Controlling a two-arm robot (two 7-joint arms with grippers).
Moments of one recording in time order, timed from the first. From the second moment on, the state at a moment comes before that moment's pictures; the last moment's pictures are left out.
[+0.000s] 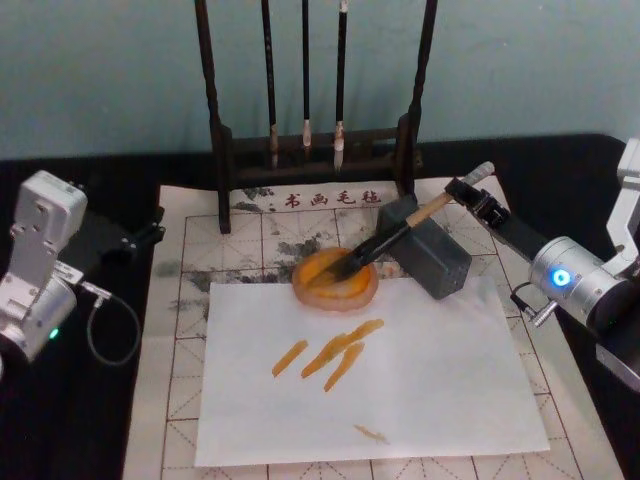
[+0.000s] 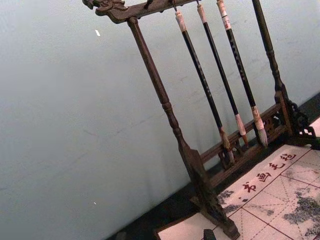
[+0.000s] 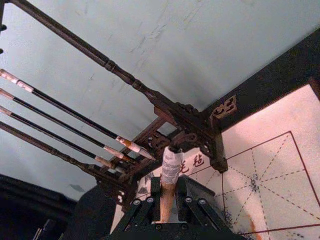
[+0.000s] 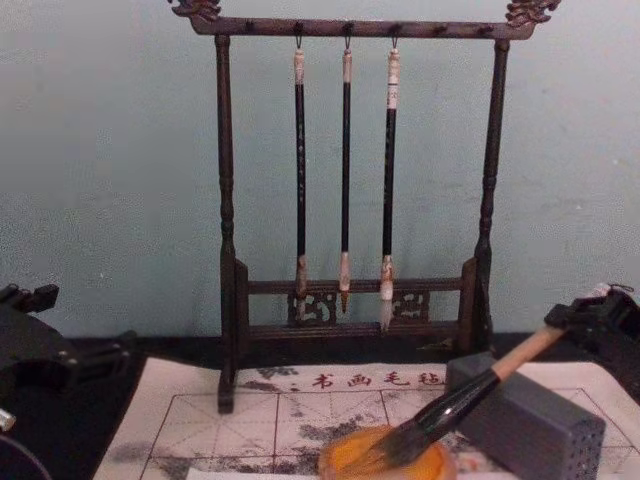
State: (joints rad) left arm -0.20 0.60 0.45 -1.41 -0.25 -0.12 0.03; right arm 0.31 0.50 -0.48 -1.34 1.45 0.15 0.11
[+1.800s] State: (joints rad) left arm -0.20 0.60 0.45 -1.41 -0.25 -0.12 0.03; right arm 0.30 0.51 -0.48 -1.35 1.43 0.13 0.13
